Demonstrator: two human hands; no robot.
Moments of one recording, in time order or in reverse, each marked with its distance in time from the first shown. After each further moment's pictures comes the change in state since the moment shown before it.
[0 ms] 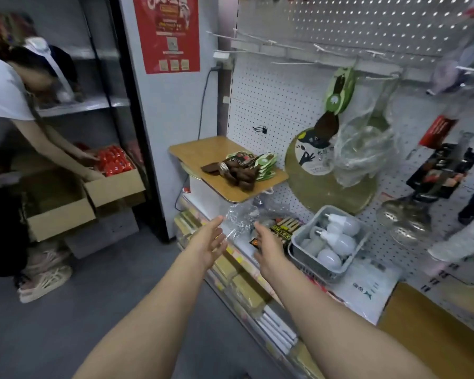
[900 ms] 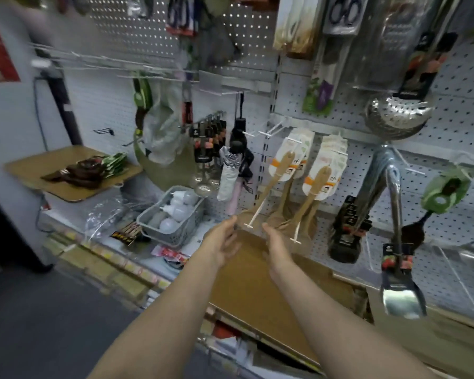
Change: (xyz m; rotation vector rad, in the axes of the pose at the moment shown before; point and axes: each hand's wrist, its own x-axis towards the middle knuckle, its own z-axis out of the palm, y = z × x) left_hand -0.252 -0.346 0.335 0.246 -0.430 -0.128; right_hand -0.211 -0.018 -0.509 0.129 0.374 -0.255
